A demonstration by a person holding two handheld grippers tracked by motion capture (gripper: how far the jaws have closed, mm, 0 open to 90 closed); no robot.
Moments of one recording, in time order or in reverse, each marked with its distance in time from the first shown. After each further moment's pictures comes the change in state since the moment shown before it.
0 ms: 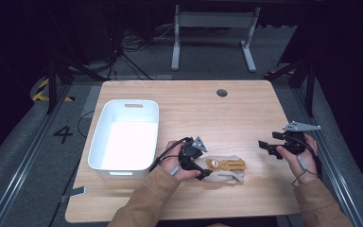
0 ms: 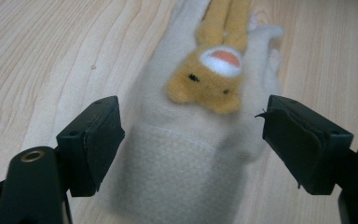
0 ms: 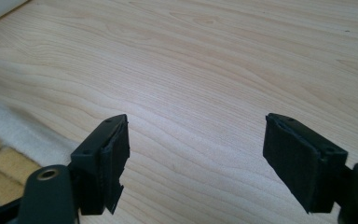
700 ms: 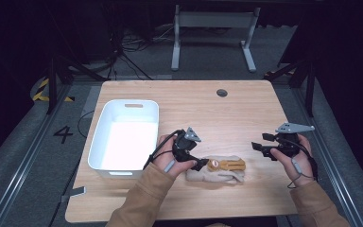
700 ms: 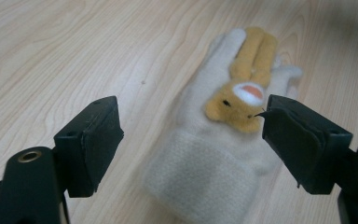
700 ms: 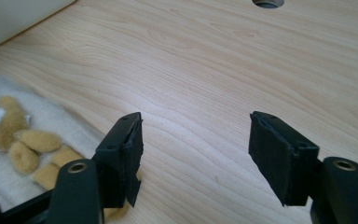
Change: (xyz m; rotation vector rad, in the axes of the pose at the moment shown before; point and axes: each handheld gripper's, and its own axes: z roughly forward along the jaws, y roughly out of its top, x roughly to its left) left arm 0.001 0.006 -0.031 -0.079 0.109 -0.105; right arm 0.024 0.010 -0.003 0.001 0.081 -0.063
